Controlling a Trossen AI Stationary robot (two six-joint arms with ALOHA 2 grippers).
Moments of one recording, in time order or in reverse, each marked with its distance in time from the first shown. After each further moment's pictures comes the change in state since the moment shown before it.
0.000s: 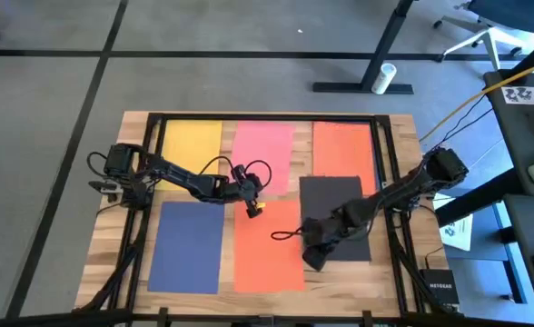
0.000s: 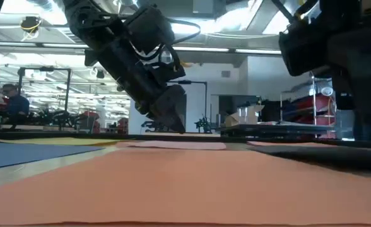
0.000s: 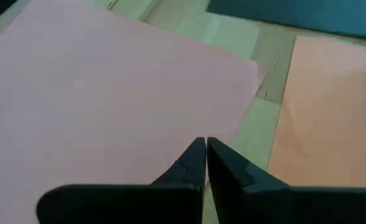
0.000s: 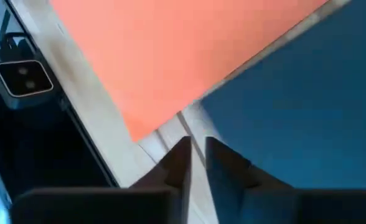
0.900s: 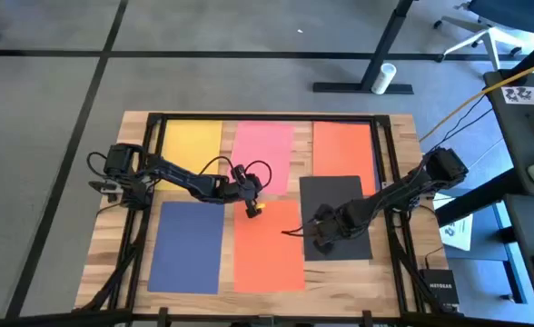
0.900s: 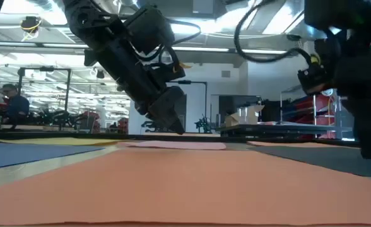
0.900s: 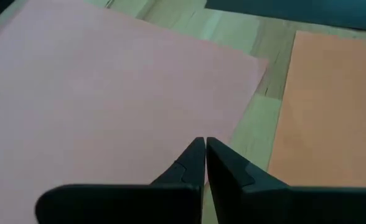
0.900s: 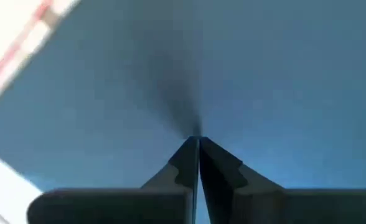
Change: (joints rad) left arm 0.000 0.000 0.000 -0.010 0.000 0.014; right arm 0.013 0.000 -0.063 -0.382 0.302 0.012
